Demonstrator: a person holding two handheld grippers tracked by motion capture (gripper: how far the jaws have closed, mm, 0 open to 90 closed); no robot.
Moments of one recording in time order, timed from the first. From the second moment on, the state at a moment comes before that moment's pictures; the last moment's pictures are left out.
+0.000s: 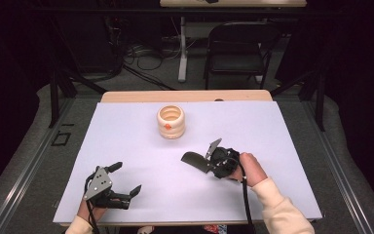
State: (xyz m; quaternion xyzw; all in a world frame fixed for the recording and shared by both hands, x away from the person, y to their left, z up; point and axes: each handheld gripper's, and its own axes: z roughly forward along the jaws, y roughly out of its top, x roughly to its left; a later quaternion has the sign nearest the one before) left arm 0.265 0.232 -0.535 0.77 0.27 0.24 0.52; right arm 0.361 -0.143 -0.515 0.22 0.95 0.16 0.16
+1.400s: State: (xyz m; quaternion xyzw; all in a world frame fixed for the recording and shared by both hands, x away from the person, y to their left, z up) left arm 0.265 0.232 -0.535 0.78 0.27 0.24 0.51; right arm 0.380 -0.134 -0.526 0.26 0.95 0.10 0.11
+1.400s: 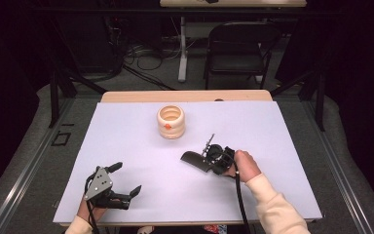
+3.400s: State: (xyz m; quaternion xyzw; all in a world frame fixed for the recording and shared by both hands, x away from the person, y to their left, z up) left arm 0.264 0.232 -0.534 0.78 0.27 0.24 0.51; right arm 0.363 -0.153 -0.493 0.29 0.91 0.25 0.14
